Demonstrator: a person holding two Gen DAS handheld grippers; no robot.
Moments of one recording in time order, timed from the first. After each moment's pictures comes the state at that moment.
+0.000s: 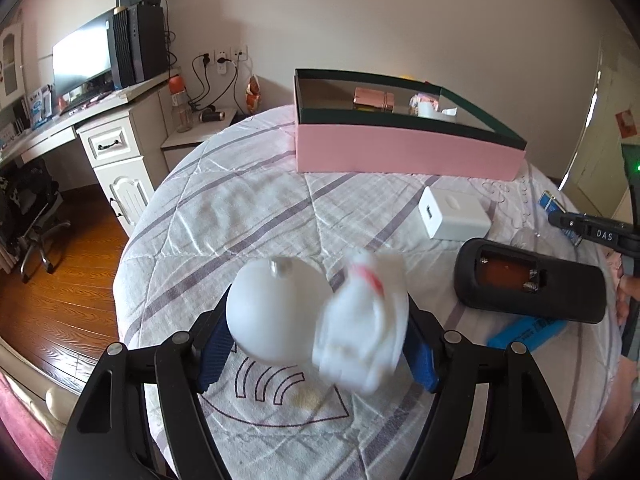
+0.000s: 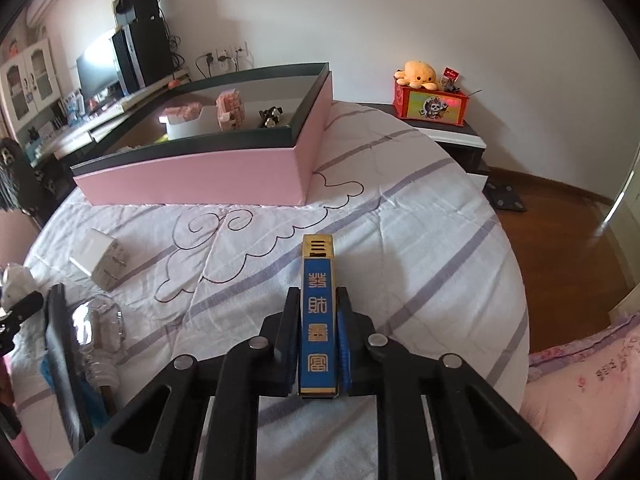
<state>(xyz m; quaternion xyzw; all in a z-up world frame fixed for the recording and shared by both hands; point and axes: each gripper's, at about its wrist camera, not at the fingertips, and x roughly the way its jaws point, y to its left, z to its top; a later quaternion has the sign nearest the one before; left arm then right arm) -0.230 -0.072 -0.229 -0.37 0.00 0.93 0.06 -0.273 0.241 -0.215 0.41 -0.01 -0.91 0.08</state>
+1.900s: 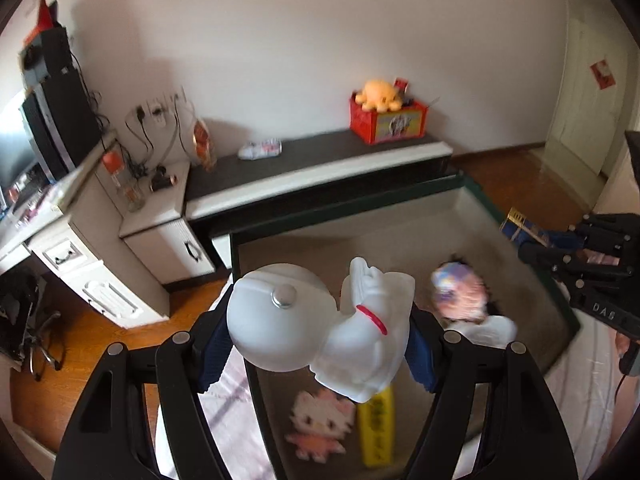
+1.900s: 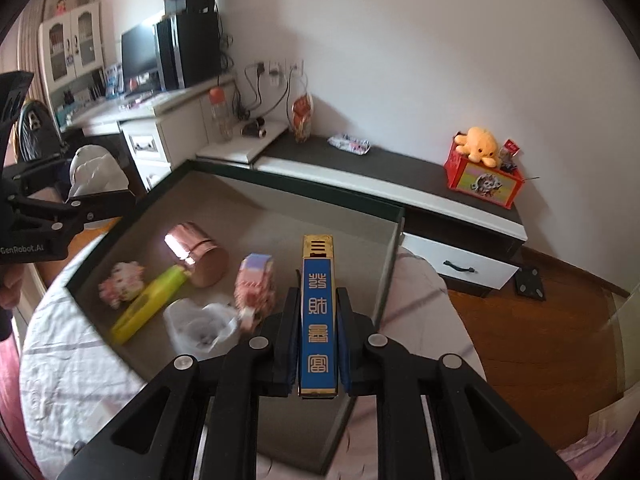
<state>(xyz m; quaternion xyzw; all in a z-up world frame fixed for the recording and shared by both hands) -0.508 -0.021 -0.142 -0.39 0.09 0.91 0.12 -0.460 0.169 -0.140 0.40 0.09 -0.90 0.16</state>
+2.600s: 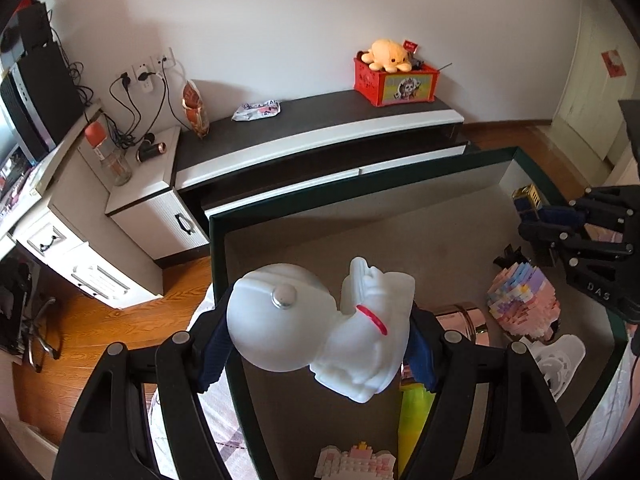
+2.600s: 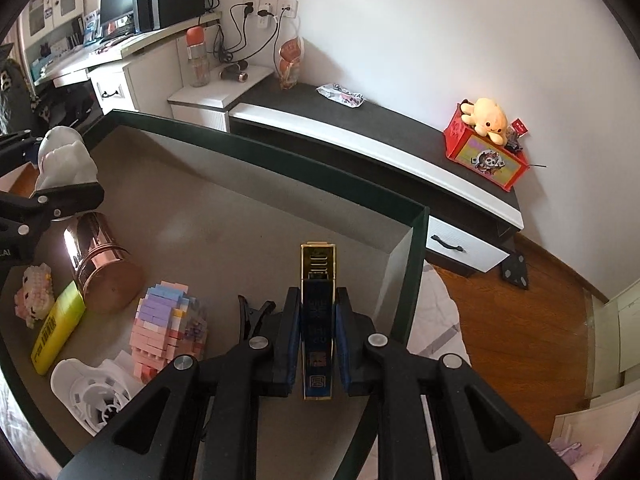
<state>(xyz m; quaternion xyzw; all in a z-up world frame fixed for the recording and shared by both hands) -0.563 -0.013 -0.188 -0.45 0.10 0.88 0.12 -0.531 0.160 -0.182 0.47 0.15 -0.86 0.13</state>
